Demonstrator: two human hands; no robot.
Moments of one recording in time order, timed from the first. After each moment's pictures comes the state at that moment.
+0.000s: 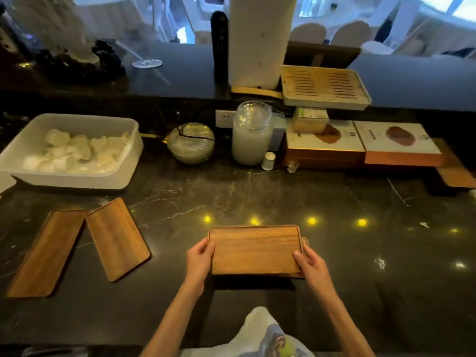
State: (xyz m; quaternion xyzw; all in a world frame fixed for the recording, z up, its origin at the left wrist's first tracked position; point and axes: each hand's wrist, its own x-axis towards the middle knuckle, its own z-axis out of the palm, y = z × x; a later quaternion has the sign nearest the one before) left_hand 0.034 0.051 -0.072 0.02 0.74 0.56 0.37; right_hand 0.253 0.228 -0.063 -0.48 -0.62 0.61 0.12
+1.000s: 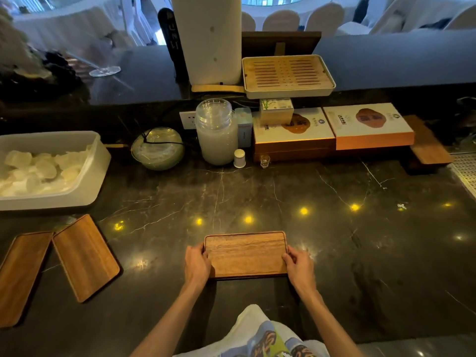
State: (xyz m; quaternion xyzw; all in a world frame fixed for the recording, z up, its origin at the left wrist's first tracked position) left_hand 0.065 0.118 -0.124 0.19 0.91 0.29 0.24; right_hand 0.283 0.273 -0.144 -0.56 -0.70 0.44 0.10
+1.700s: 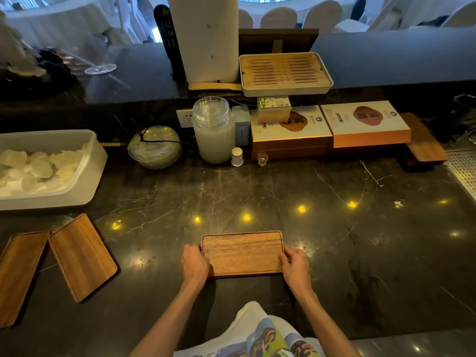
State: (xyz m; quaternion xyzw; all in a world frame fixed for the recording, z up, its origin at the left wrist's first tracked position) left_hand 0.068 0.122 -0.120 0.17 0.93 0.24 0.22; right_hand 0.280 0.265 -0.141 -0.56 -0.72 0.40 0.08
